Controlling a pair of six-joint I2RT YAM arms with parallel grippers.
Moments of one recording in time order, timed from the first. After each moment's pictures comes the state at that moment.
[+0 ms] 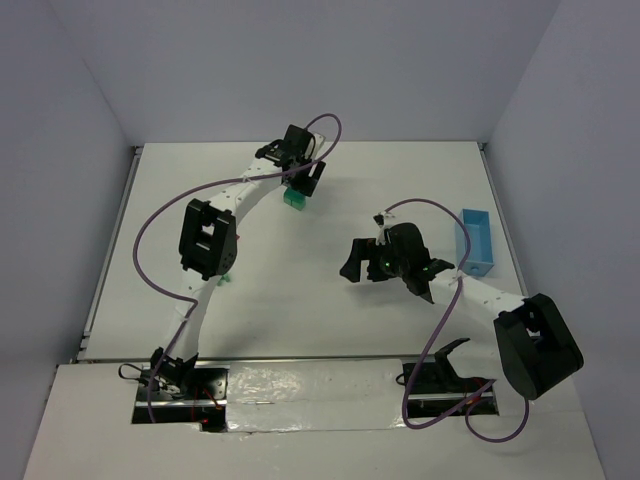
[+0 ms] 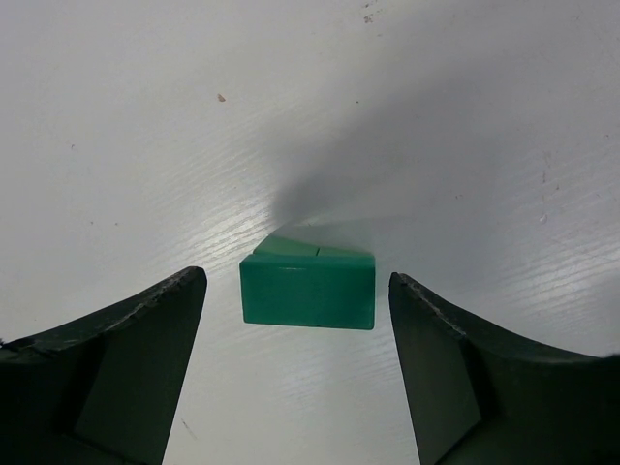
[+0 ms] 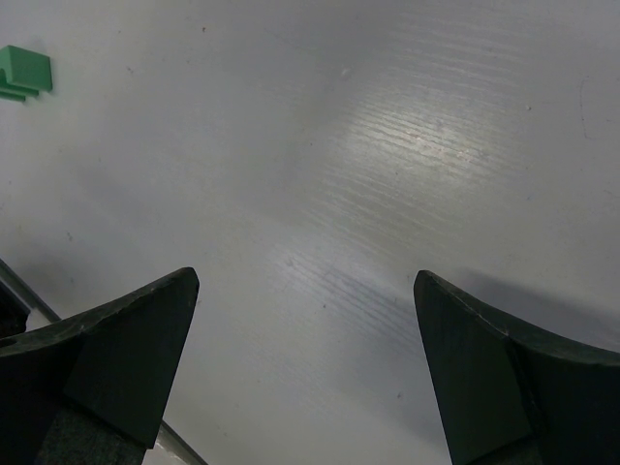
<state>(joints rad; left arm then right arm) -0.45 2.38 2.19 -0.69 -0.13 0.04 0.46 1.25 0.53 0.07 -0.28 0.44</state>
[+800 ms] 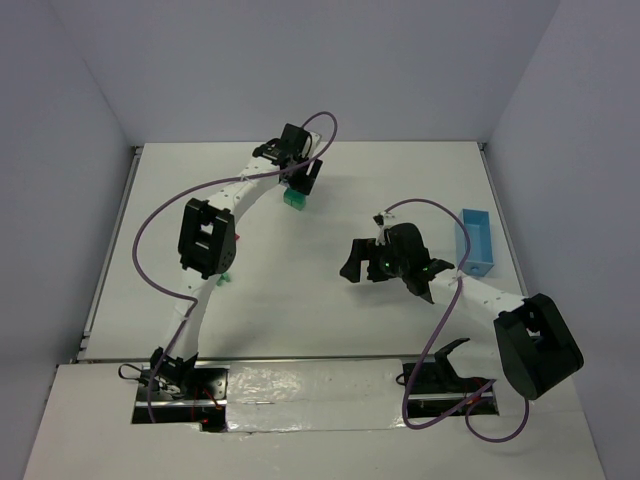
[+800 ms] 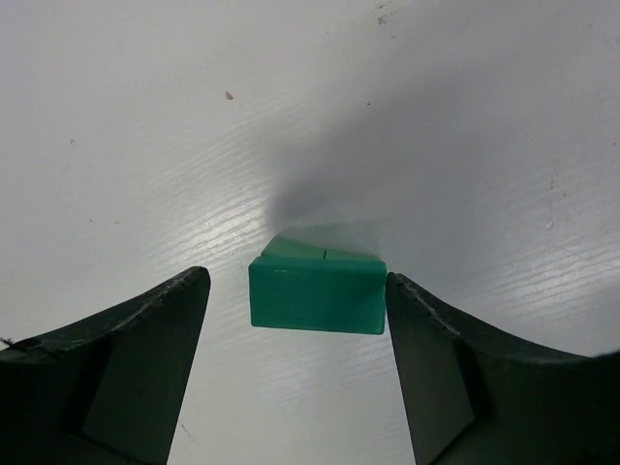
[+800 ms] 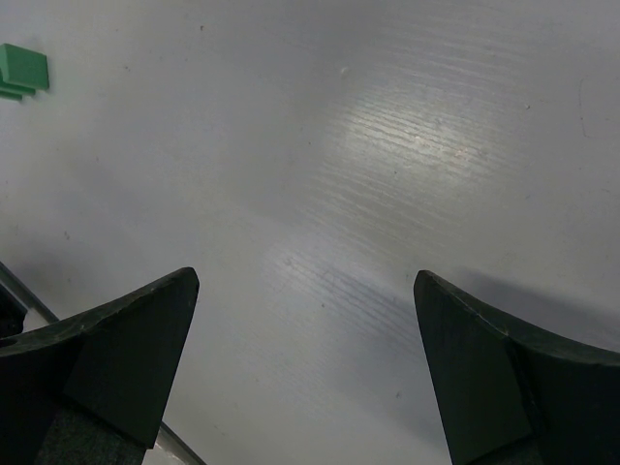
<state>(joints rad) -0.43 2.39 2.20 -0.69 -0.11 0.02 0.46 1.25 0.53 0.06 -0.27 0.44</state>
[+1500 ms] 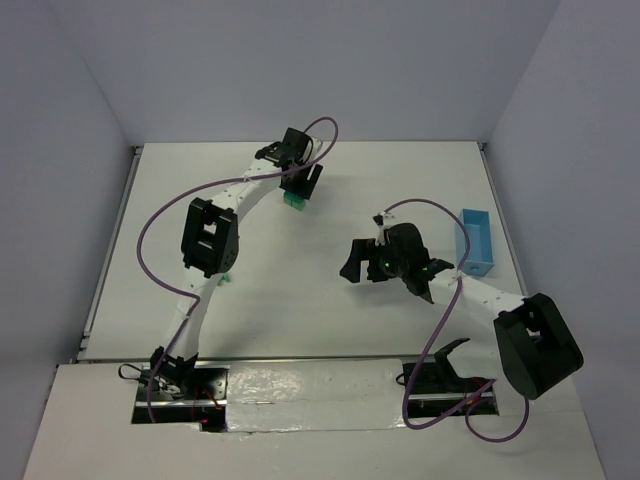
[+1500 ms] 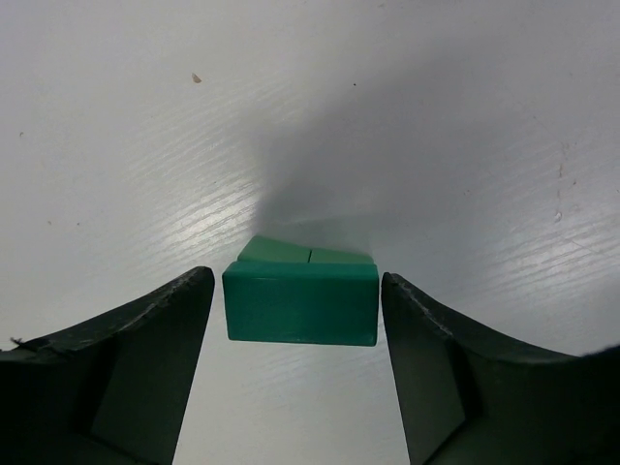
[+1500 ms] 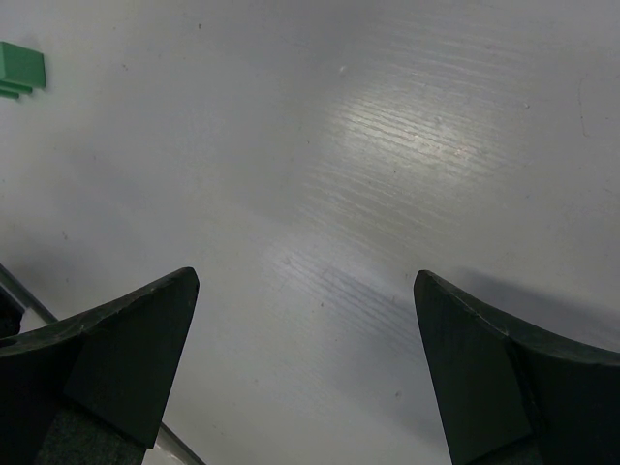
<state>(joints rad) -0.43 2.43 2.21 -0.71 -0.08 0.02 0.47 1.25 0.53 0.06 -0.27 0.44</state>
